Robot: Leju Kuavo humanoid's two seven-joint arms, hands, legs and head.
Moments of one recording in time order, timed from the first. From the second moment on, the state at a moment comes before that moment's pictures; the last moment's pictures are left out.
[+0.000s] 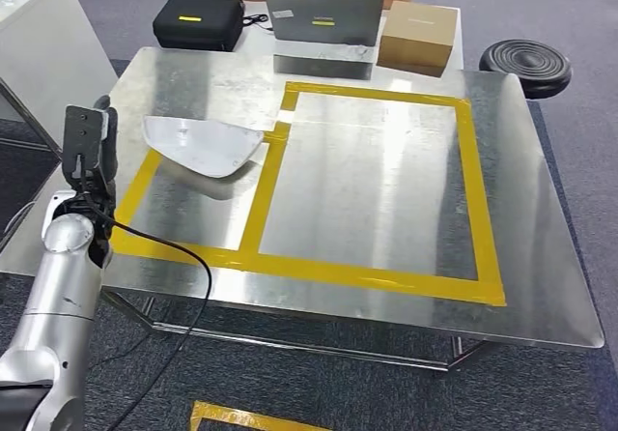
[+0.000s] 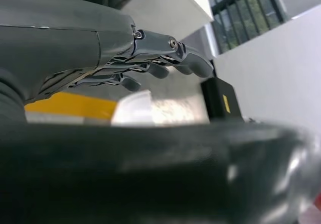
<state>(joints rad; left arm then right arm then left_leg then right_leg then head) -0.50 0.08 0.13 -0.86 -0.25 0.05 -0.48 -0.03 0.13 -0.90 -0.19 1.38 -0.09 -0.27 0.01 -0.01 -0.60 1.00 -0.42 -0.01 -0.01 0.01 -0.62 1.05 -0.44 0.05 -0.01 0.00</state>
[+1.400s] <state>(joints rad) -0.19 0.01 -0.03 -1.29 -0.22 0.11 -0.46 -0.03 0.16 -0.91 -0.19 1.35 -0.11 -0.26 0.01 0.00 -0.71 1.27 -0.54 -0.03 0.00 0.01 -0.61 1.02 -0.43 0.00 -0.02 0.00</state>
